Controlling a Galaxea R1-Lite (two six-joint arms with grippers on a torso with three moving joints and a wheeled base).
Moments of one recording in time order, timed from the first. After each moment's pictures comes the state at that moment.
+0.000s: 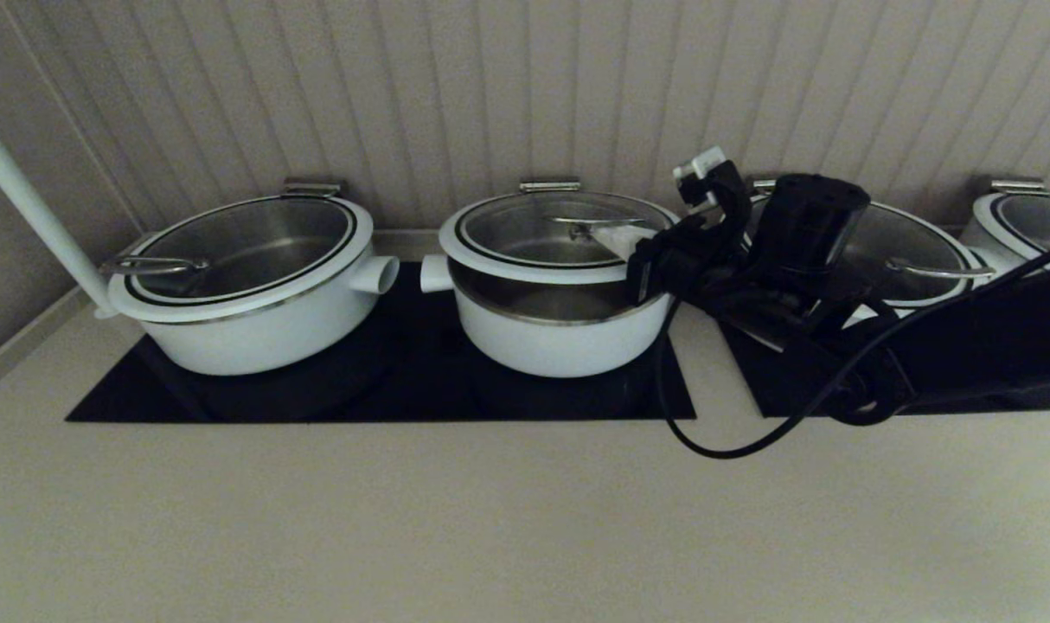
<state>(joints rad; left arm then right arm) 0.00 0.00 0.00 0.00 0.00 0.03 0.47 2.00 -1.20 -0.98 0.30 -0.11</state>
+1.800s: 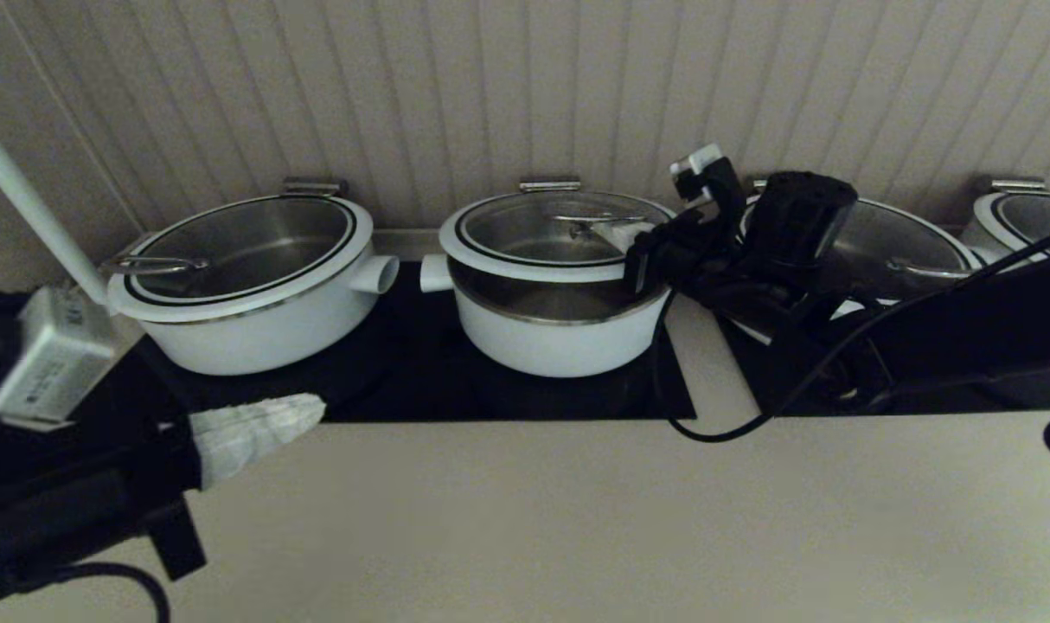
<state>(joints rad) -0.28 1.13 -0.44 -0.52 -0.48 0.18 0.45 2.05 -1.27 -0.97 0.30 -0.11</state>
